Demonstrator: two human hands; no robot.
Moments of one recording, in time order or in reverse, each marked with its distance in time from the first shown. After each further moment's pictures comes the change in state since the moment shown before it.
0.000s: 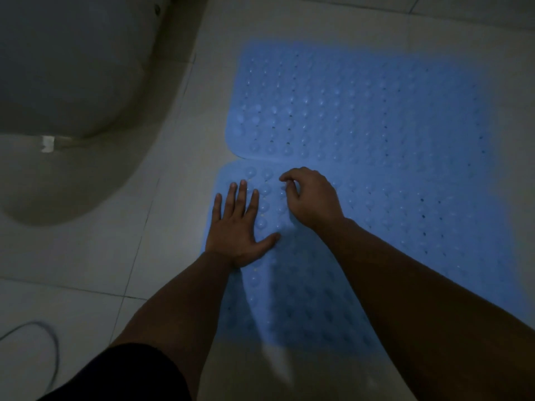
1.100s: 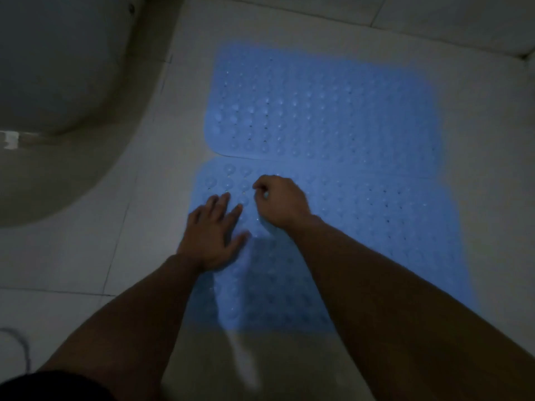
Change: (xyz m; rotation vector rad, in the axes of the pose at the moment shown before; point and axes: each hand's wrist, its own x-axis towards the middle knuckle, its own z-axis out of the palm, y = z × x) left_hand -0.031 -0.010 -0.014 -0.122 0.040 0.079; right_hand -0.017 -0.025 0.002 -0.114 -0.124 0.091
